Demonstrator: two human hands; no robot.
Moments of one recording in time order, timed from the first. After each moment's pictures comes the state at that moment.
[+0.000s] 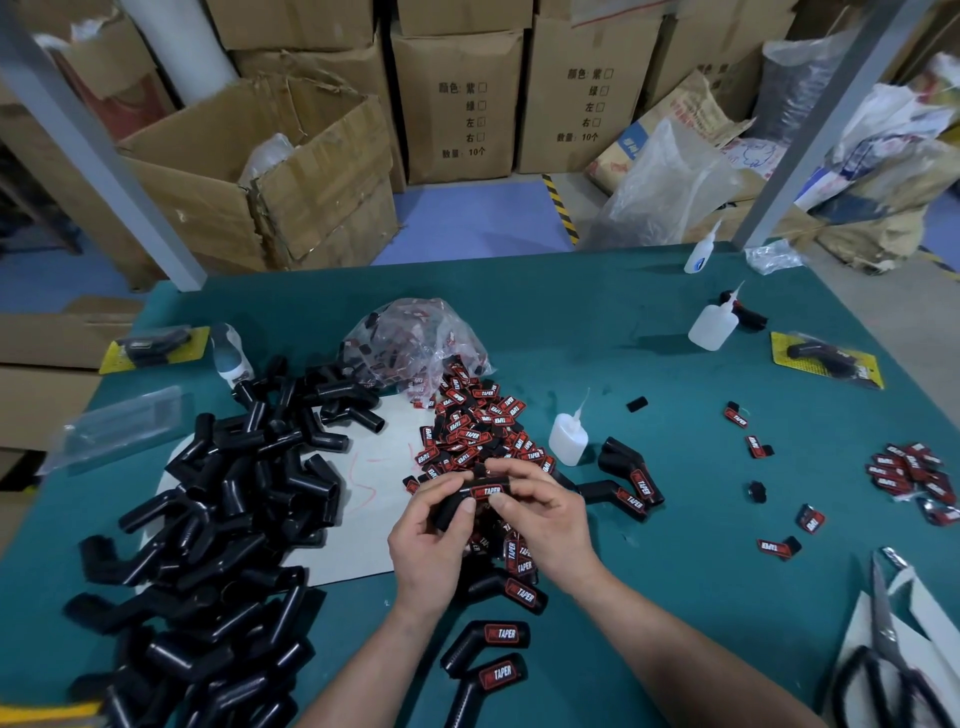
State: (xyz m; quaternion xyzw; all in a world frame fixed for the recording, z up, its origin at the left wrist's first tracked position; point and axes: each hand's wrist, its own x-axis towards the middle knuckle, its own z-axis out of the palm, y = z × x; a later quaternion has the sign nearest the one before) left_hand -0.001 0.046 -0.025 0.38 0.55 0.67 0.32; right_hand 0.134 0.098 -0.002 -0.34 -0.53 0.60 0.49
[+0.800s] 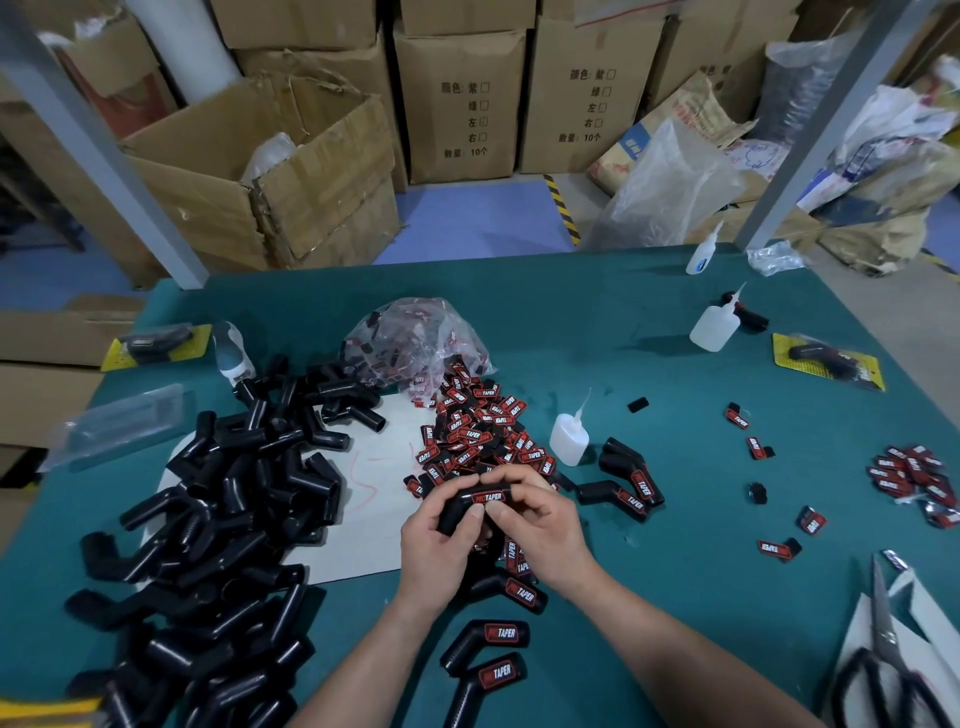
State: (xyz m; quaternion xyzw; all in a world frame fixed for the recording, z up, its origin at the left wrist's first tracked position) left_hand -0.001 0.043 -0.012 0.37 0.57 0.60 0.42; right_hand 0.136 0.097 -0.008 -0.35 -0.59 0.58 0.44
